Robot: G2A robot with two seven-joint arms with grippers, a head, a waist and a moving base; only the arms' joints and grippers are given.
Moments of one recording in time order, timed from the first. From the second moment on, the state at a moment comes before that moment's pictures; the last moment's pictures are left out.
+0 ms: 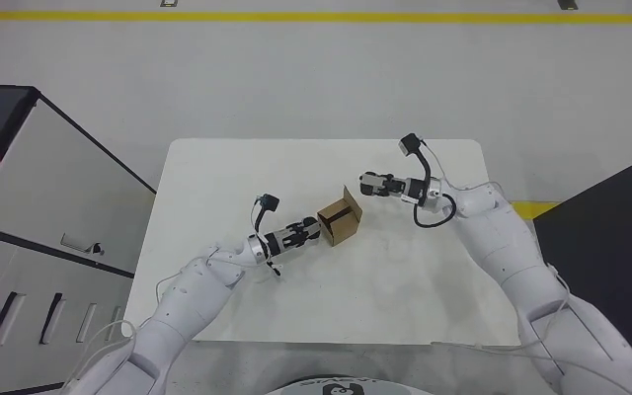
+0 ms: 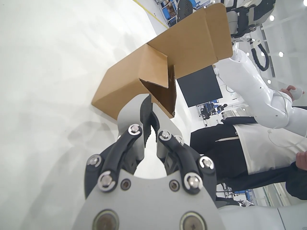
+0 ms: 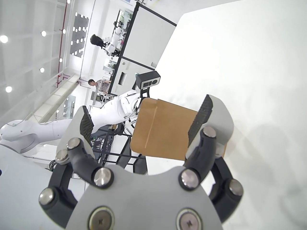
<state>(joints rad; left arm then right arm) 1.15 -1.22 -0.90 -0.97 0.20 -0.78 -0.38 -0.86 -1.16 0.93 -0.89 0.35 -0.68 0.99</state>
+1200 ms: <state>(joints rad) 1.17 -1.22 -0.91 -1.02 0.20 -0.73 -0.38 -0.88 -1.14 0.96 -0.98 0.31 -0.54 1.07</state>
